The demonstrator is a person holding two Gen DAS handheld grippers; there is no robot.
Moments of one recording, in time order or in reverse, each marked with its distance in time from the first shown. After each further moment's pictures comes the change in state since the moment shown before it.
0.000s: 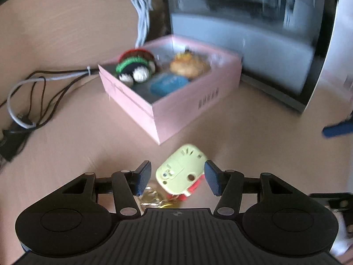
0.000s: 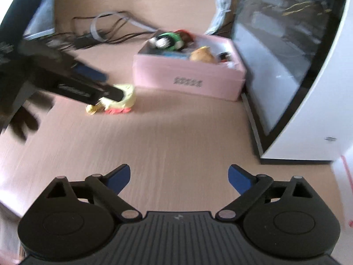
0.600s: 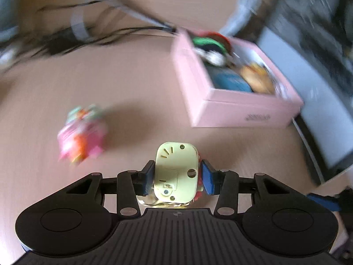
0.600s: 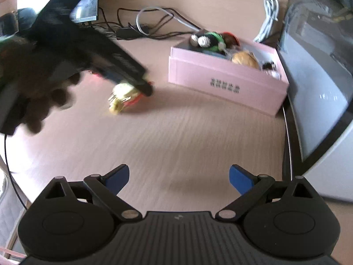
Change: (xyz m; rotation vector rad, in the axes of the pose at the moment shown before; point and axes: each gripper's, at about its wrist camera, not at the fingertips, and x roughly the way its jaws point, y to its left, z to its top) left arm -0.015 0.016 -0.029 -0.697 0.014 0.142; right arm 0.028 -0.015 0.004 -0.185 -0.059 0.208
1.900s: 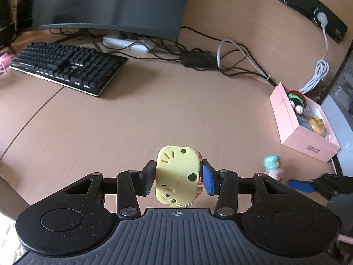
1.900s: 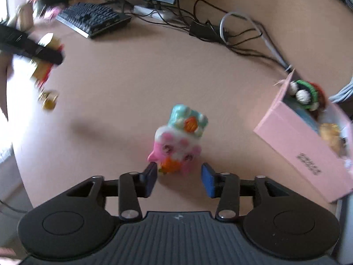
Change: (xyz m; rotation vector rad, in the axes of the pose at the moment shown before) left arm -0.143 0.097 -0.075 -0.254 -0.158 0.281; right arm 0.039 0.094 0.059 -0.352 0.049 0.117
